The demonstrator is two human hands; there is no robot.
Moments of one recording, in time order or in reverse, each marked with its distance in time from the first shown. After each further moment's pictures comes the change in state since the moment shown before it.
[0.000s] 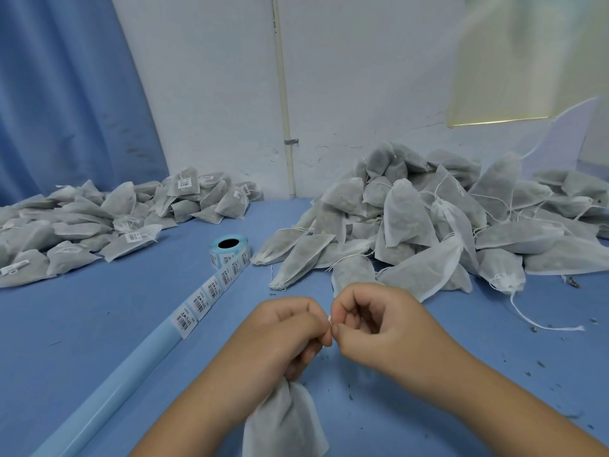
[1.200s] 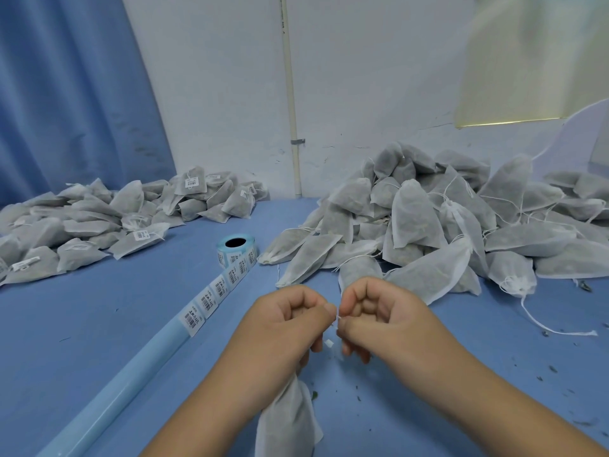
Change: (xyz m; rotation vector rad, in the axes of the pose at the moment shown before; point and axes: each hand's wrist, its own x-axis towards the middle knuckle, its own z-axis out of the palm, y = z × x) left_hand 0.002 -0.004 0.000 0.088 0.185 0.026; right_hand 0.004 0.003 0.006 0.190 0.053 0.147
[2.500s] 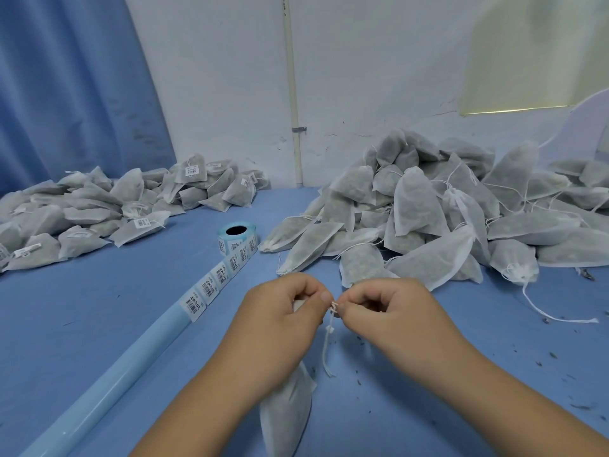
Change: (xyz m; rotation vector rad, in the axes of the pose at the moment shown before) left_hand 0.001 -0.005 0.000 0.391 0.150 0.101; right_hand -0.004 0.000 0.003 -0.262 0.100 -0.011
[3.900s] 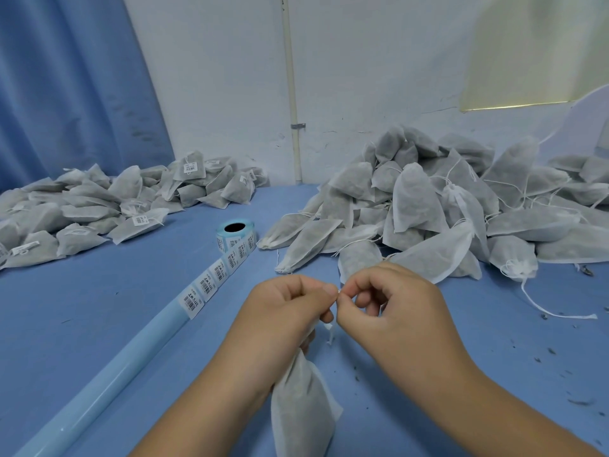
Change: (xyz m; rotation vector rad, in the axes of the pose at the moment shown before) left_hand -0.006 0.007 0.005 -0.503 -0.099 -0.216; right_hand -0.005 -0.001 0.010 -0.261 0.316 -0.207
